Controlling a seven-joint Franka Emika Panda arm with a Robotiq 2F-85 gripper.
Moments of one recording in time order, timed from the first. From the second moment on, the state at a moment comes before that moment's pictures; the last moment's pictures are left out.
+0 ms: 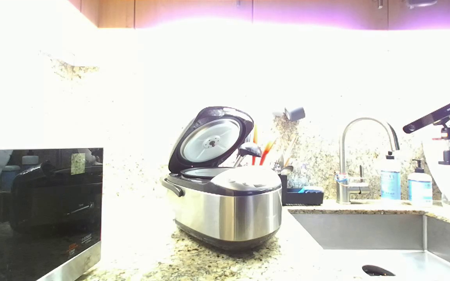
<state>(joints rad) -0.05 -0.31 0.31 -2.22 -0.23 2.19 0.67</state>
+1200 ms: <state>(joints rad) -0.03 -0.05 0.15 -2.05 -0.35 2.20 0.79</state>
